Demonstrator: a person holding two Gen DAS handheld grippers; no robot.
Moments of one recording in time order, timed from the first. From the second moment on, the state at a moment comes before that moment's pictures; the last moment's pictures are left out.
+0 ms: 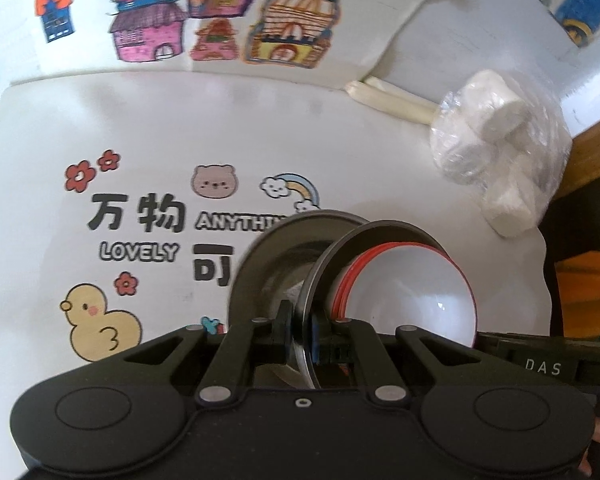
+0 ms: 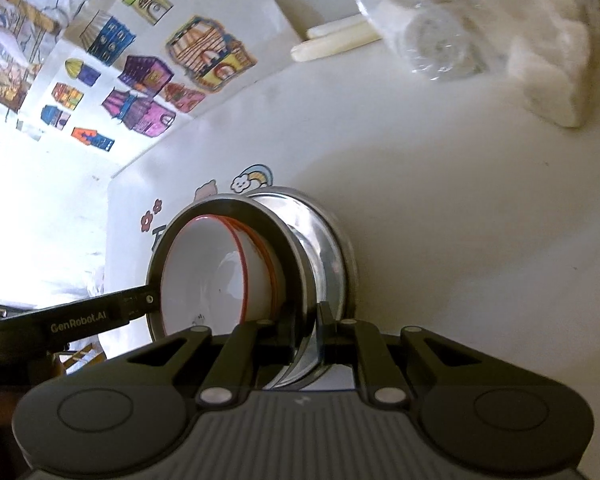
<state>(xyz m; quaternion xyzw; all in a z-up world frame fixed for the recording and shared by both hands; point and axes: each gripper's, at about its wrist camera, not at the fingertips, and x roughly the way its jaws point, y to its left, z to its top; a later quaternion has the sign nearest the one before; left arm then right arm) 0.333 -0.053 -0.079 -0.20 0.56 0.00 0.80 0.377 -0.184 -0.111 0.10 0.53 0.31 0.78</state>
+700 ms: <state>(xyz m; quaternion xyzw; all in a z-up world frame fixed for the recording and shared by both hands) 0.338 -0.038 -0.089 -0.21 0.56 0.02 0.80 0.389 -0.165 -0.113 0.09 0.54 0.32 0.78</state>
